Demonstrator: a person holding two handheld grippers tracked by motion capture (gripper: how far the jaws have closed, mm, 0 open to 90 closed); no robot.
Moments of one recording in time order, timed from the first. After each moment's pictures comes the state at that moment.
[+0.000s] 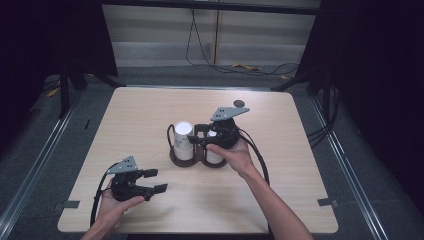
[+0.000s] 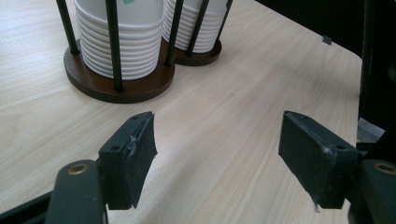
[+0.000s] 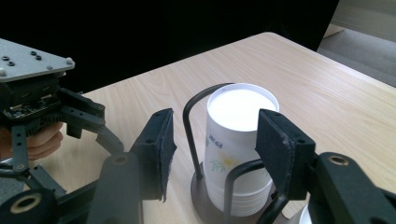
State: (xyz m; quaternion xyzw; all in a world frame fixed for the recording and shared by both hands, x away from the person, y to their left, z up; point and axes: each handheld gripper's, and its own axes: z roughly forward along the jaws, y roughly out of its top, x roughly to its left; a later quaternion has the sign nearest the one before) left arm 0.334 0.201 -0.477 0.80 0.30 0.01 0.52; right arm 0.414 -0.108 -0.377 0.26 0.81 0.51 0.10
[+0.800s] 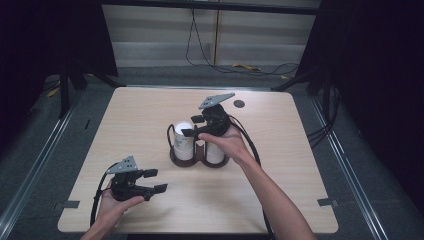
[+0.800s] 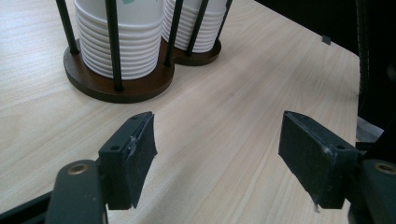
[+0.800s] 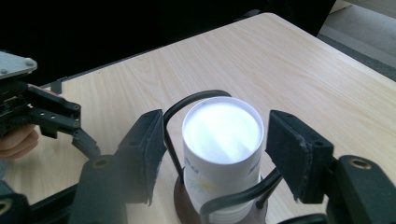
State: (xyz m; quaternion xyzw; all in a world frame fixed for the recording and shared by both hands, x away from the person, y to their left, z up) left arm 0.334 0.201 -0.477 0.80 0.30 0.01 0.52; right arm 0.447 -0.086 -0.366 0.26 0.85 0.46 0.09
